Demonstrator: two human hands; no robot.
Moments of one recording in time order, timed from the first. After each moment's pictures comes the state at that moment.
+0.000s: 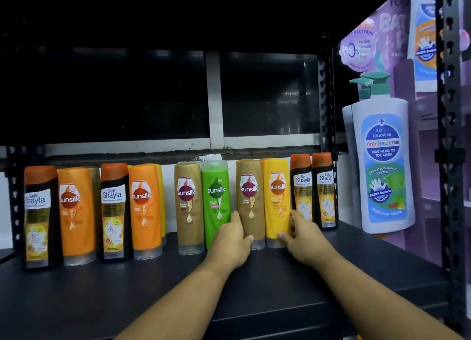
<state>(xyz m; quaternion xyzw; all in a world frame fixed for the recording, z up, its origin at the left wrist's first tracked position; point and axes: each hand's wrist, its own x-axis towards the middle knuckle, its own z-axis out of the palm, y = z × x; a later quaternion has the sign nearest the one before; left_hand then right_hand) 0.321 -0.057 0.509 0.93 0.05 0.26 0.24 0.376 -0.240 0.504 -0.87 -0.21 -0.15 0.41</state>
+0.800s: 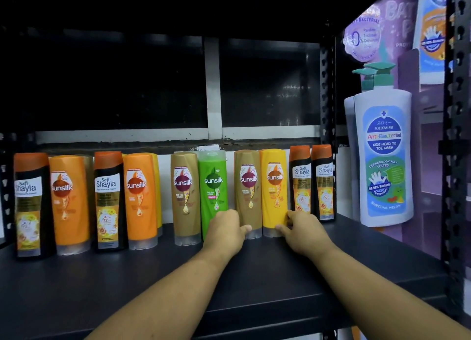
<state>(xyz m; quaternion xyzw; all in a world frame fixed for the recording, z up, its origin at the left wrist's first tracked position) 0.345 -0.048 0.507 0.94 0.10 0.27 0.16 0.400 -0.235 0.497 -0.93 -0.17 -0.20 0.27</state>
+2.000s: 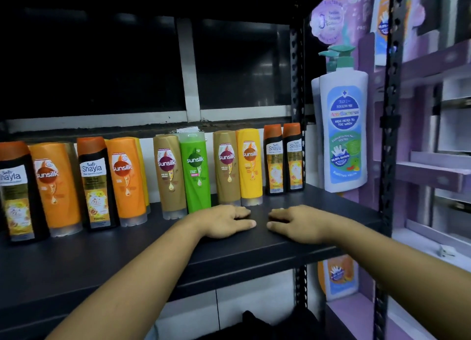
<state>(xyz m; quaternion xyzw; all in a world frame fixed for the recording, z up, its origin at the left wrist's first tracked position) 0.275 -0.071 0.525 0.99 -0.13 -0.03 0.09 0.298 -0.299 0.511 -0.95 -0.27 -0.01 0.12</state>
